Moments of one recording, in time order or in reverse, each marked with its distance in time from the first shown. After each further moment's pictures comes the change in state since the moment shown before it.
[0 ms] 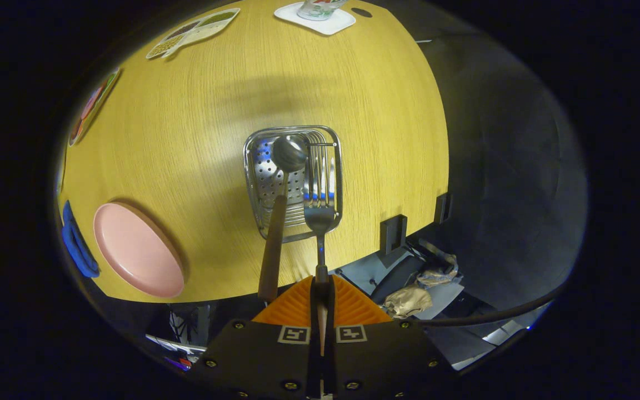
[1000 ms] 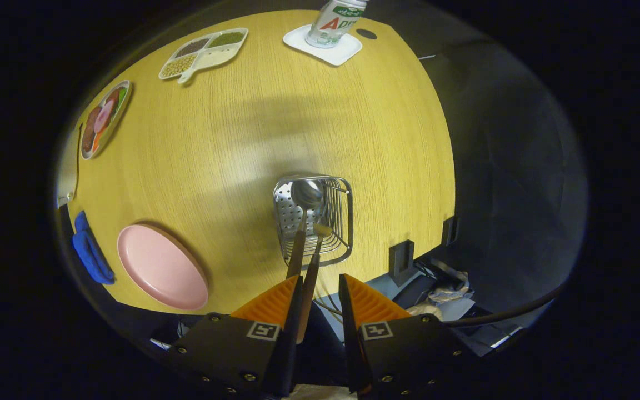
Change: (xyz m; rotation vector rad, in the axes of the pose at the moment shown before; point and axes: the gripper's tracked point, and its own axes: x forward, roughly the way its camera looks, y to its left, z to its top) arm -0.030 0.011 0.033 0.038 -0.167 0.085
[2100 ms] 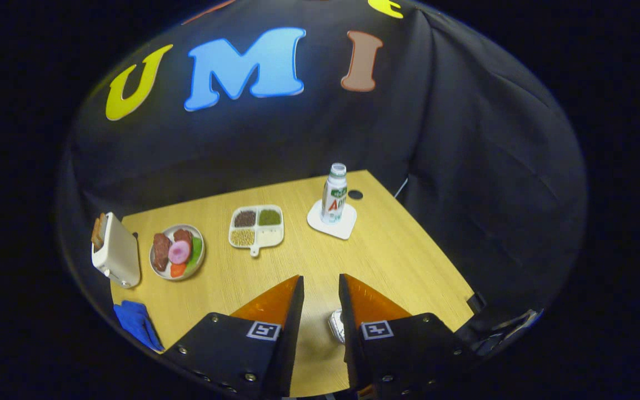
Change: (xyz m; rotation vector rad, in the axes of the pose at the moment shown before) arm -0.172 0.023 0.069 0.205 -1.075 0.136
